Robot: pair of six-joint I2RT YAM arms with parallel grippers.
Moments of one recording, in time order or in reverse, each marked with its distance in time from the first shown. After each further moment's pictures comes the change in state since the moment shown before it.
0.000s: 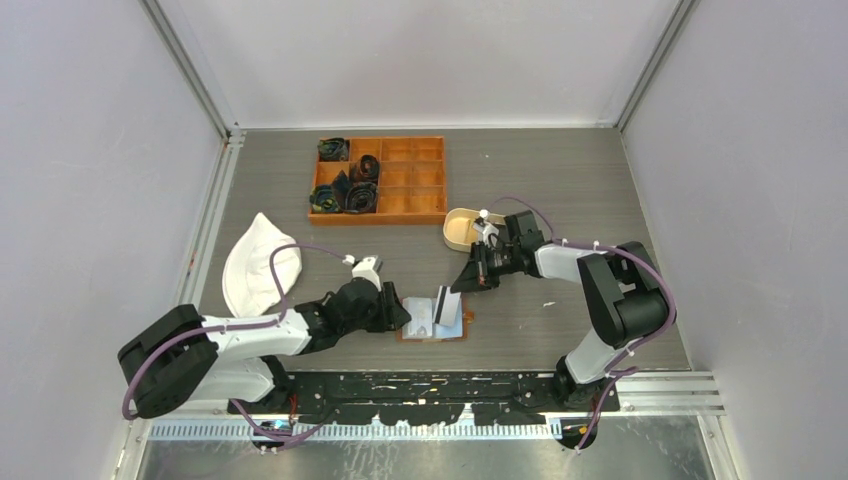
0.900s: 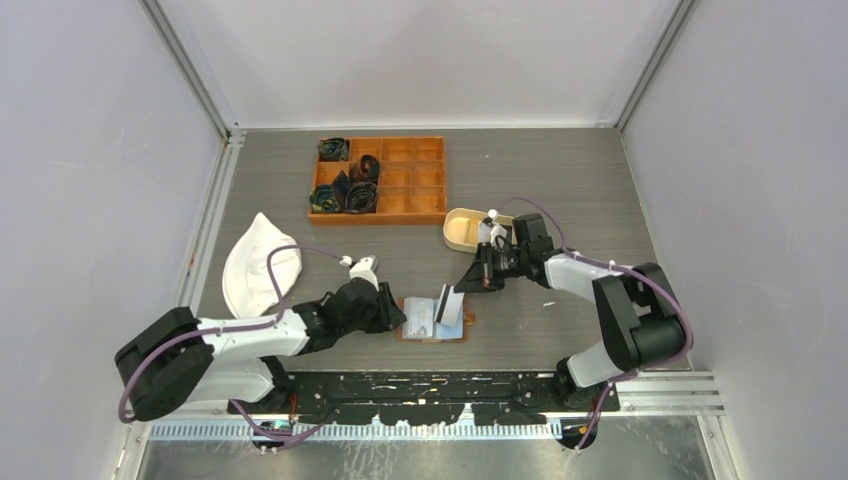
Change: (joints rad) left arm 0.000 0.006 0.012 -0.046 -0.016 -0.026; right arm -0.012 -0.105 -0.080 0.038 0.025 0.070
